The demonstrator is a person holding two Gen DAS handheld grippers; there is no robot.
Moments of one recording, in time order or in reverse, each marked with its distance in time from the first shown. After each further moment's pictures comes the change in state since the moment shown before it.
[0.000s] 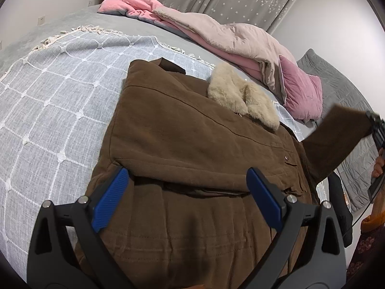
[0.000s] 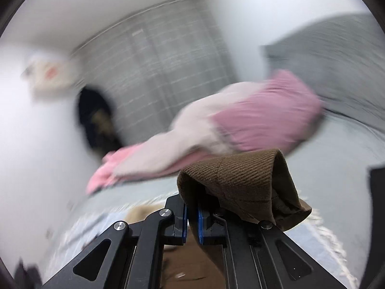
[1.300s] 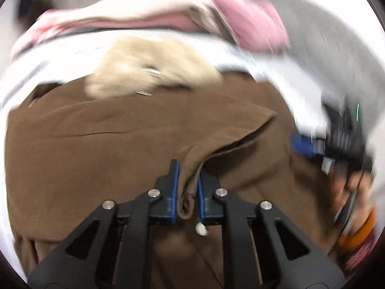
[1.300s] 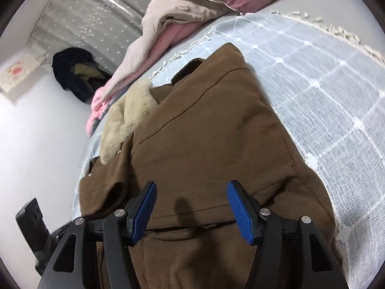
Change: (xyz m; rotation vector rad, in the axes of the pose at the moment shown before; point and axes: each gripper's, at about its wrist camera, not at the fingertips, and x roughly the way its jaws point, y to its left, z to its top) left arm 0.085 -0.153 0.006 0.310 0.142 -0.055; right arm 0.085 -0.093 -0.220 0.461 0.498 0.071
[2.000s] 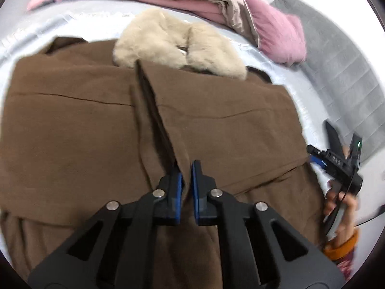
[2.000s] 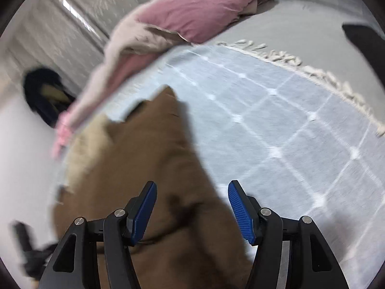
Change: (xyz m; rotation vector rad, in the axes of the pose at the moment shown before) left arm 0.009 0.022 -0.014 -0.060 0.122 0.048; right arm -0.035 -0.037 0.012 -0.013 -0.117 -0.410
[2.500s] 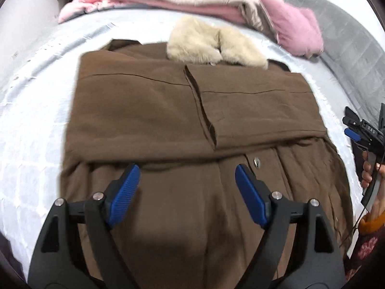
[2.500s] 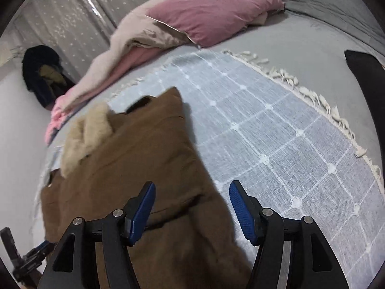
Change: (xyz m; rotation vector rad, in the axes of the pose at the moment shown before) left arm -0.083 0.026 -0.051 0.007 -0.025 0.119; right arm -0.069 0.020 -0.002 -0.074 -0.031 0.086
